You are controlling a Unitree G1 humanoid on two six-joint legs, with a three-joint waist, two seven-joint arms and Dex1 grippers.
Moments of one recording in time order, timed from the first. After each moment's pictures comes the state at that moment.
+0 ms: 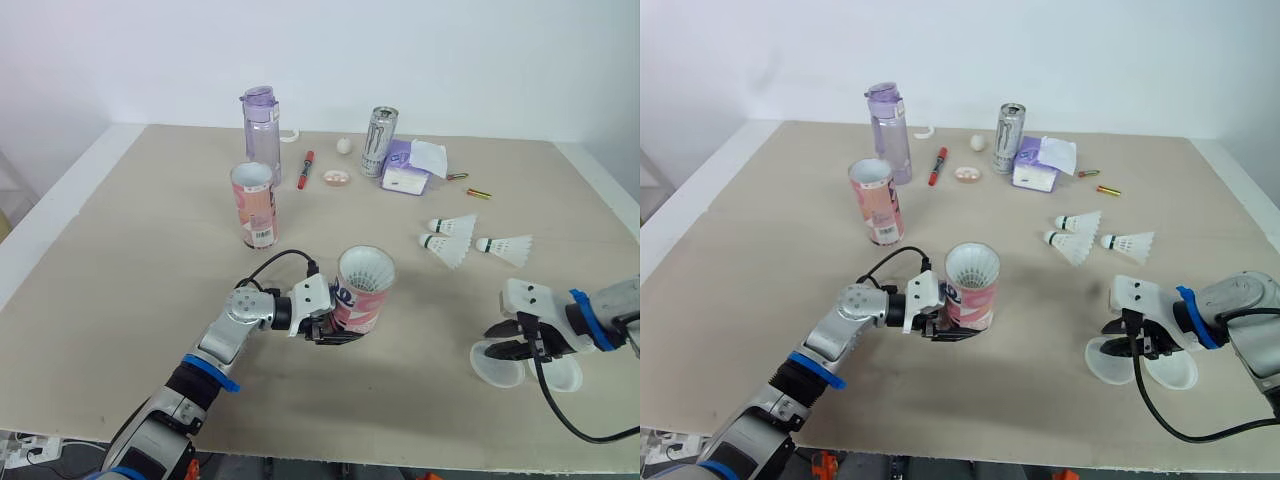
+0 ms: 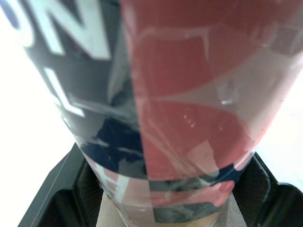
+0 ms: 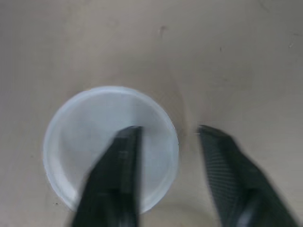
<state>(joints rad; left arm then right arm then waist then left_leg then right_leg) -0.51 0.23 -0.38 0.30 -0.09 -0.02 -1.06 -0.22 -1.21 0.07 0.05 0.16 0.35 1.39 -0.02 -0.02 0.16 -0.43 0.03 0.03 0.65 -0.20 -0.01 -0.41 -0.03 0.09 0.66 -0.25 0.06</state>
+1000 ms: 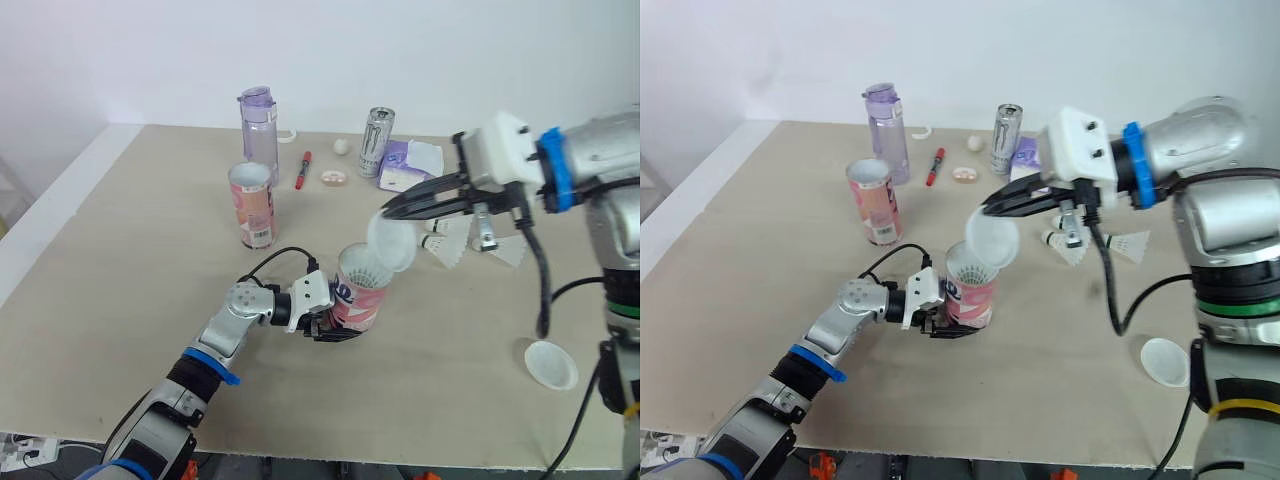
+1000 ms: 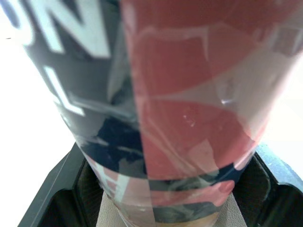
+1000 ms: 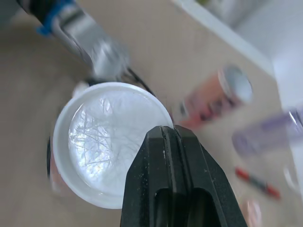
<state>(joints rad) -0.55 0.23 -0.38 0.35 -0.09 -0.03 -1.07 -0.99 -0.86 0.16 -0.08 0.37 0.30 1.48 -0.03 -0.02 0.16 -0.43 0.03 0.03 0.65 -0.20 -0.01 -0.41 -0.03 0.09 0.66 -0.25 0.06</state>
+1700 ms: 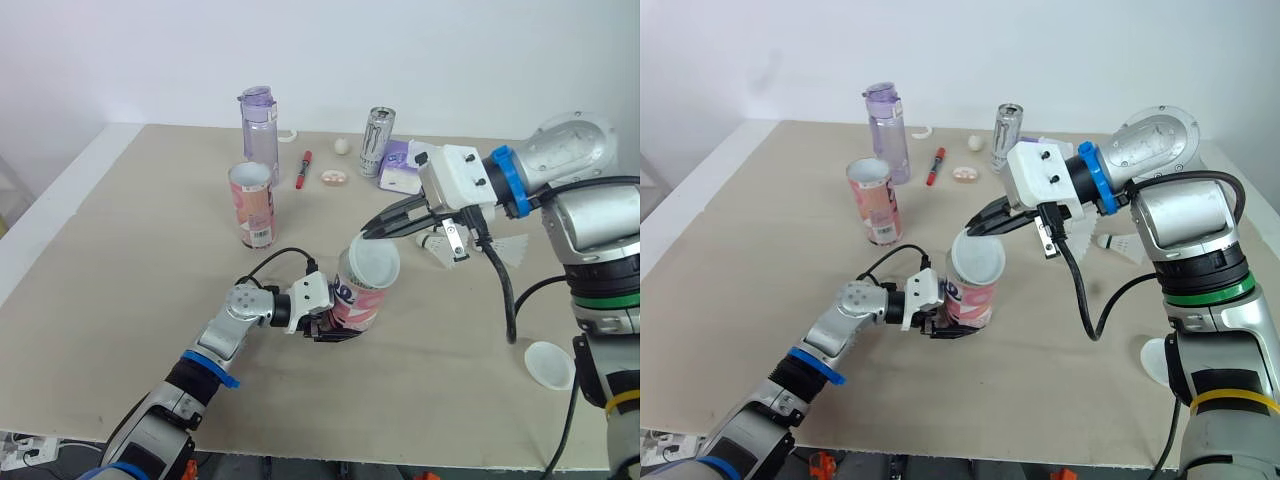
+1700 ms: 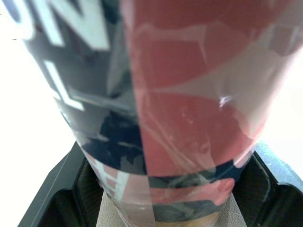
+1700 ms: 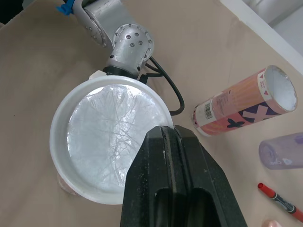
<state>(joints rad) -0.54 0.23 -0.38 0.34 -0.09 -0.03 -1.05 -1.02 -0.83 0.24 0.00 0.28 0.19 1.56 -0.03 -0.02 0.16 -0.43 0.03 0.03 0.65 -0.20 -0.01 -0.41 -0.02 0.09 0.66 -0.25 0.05</state>
